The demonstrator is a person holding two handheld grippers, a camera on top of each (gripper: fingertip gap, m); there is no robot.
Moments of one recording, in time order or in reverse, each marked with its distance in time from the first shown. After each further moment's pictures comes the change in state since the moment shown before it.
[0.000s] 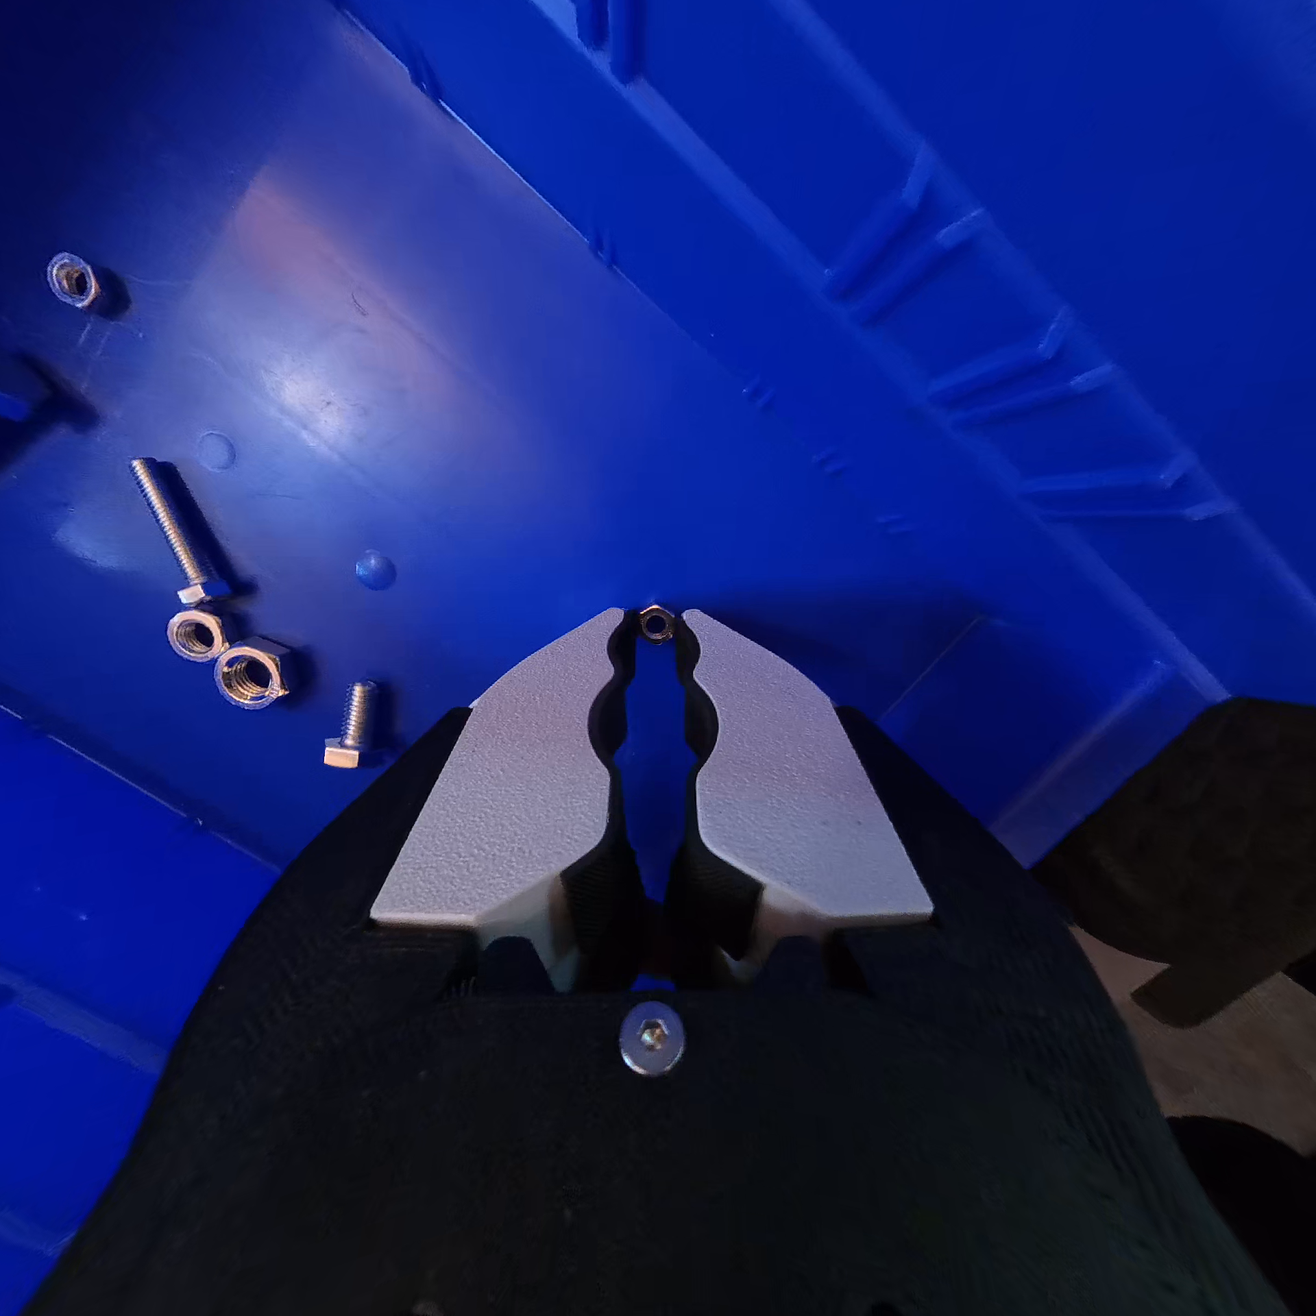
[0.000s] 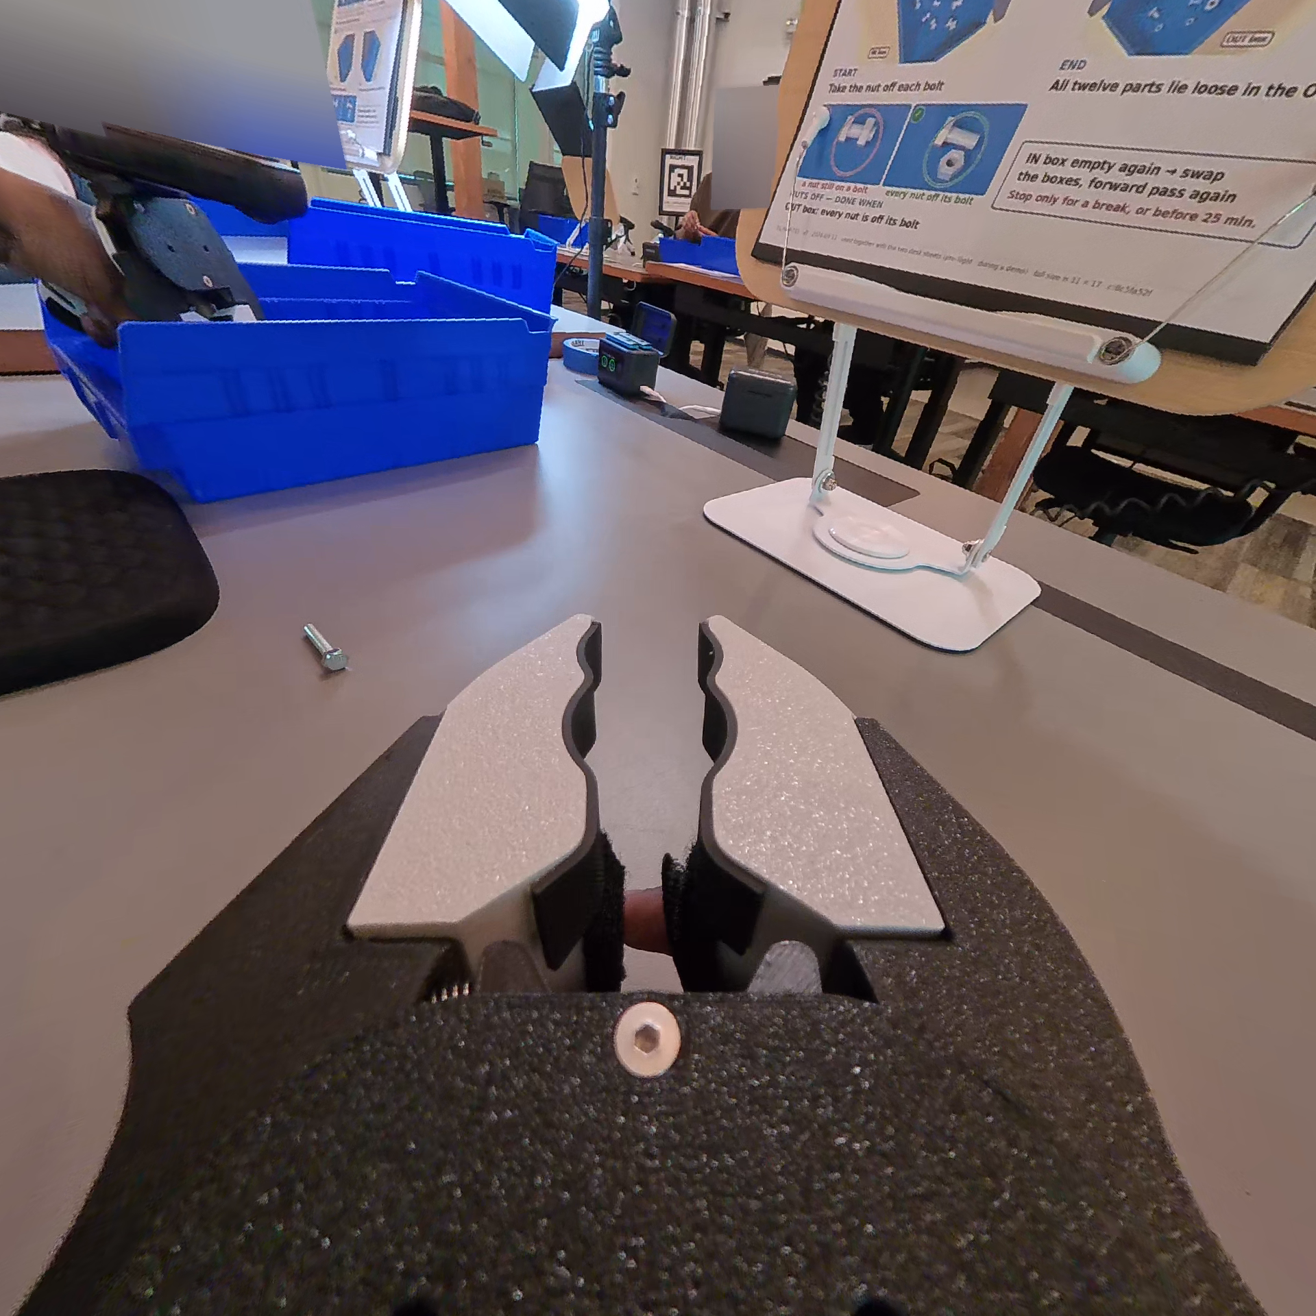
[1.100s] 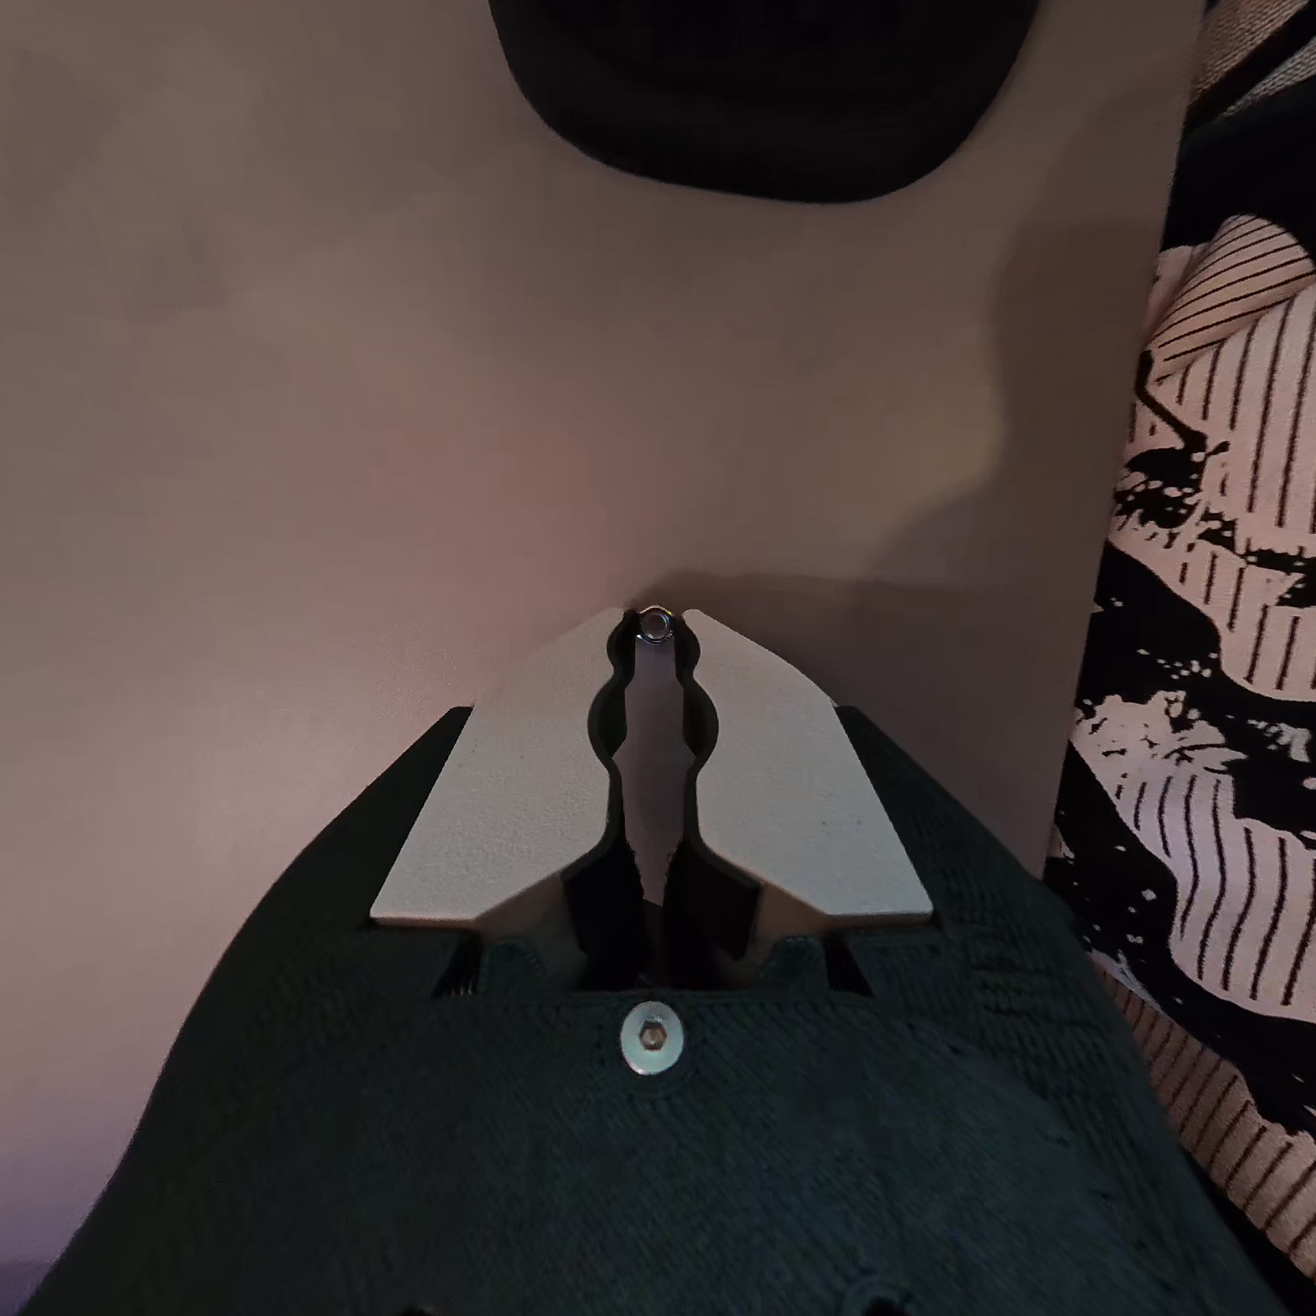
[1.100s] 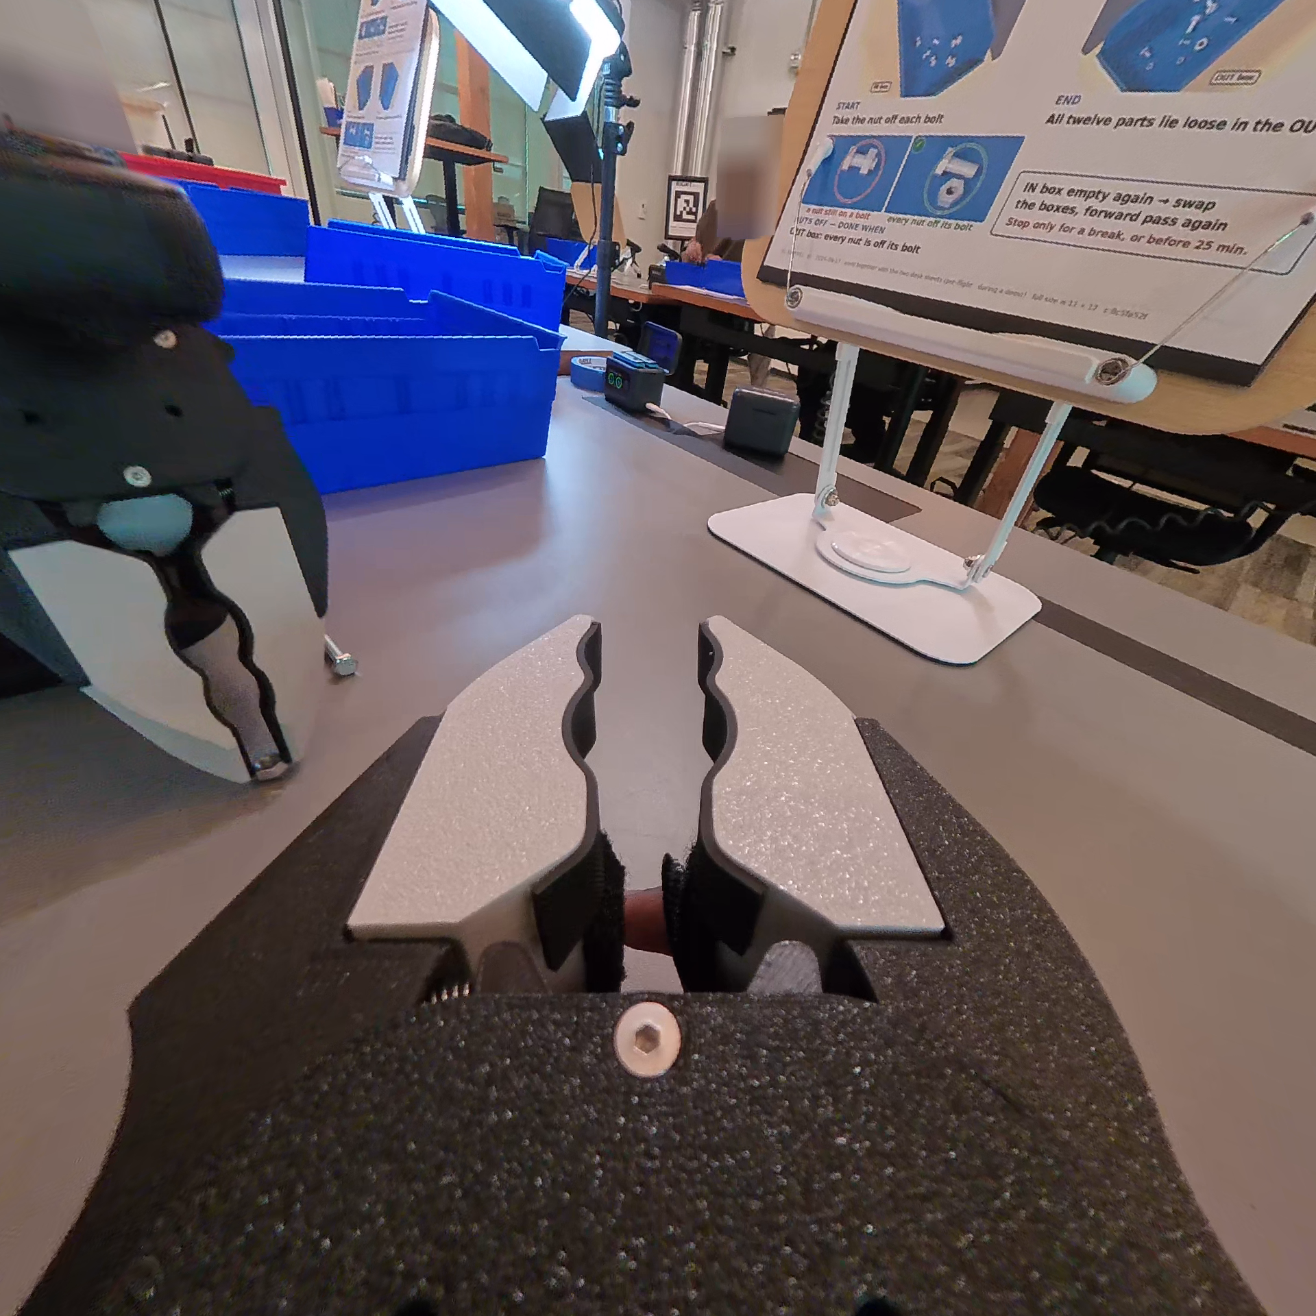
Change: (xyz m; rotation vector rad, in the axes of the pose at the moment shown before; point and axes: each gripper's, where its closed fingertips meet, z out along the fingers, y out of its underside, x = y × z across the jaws) left arm 0.279 -0.141 0.060 0.111 0.245 0.646; right arm -0.002 -0.003 -0.001 0.027 -0.009 -0.006
